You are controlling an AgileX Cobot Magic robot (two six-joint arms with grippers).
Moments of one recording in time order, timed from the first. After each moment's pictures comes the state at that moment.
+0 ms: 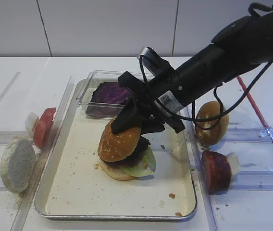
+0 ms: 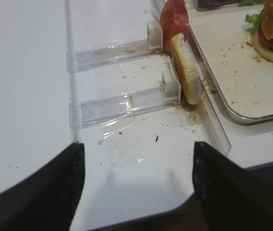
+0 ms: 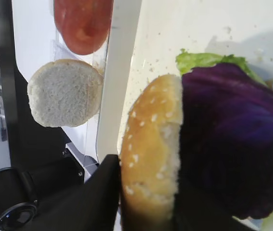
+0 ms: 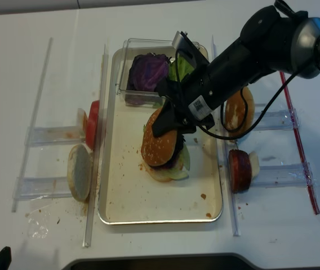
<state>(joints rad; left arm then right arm) -0.10 -0.02 -0.49 0.02 1.18 0.04 0.39 1.89 -1.19 1.17 1.05 -0.54</state>
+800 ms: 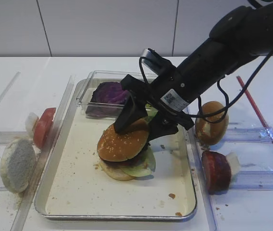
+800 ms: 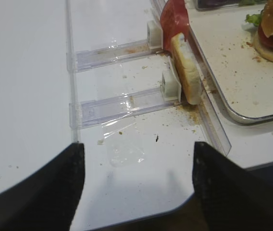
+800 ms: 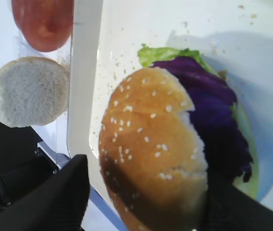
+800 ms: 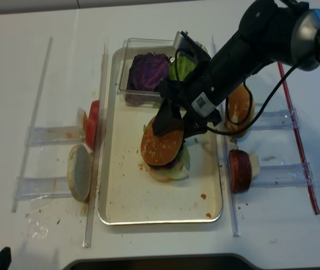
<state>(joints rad) -0.10 -0.02 -0.49 0.02 1.18 0.04 0.39 1.89 -1.24 1.01 1.05 -0.40</state>
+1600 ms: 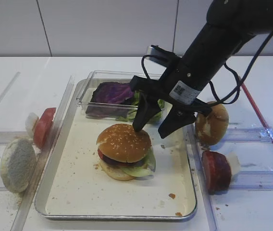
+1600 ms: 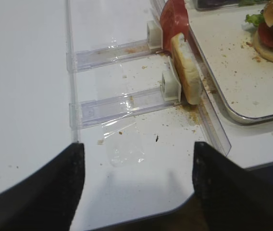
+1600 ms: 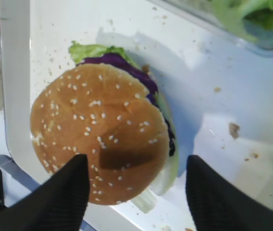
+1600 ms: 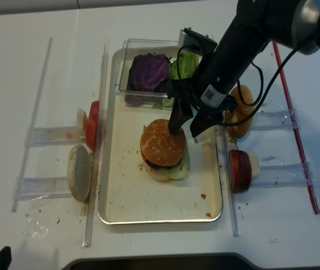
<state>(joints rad) -0.10 -0.02 -0.49 0.02 1.18 0.04 0.39 1.89 -1.36 0.69 1.12 -0.18</state>
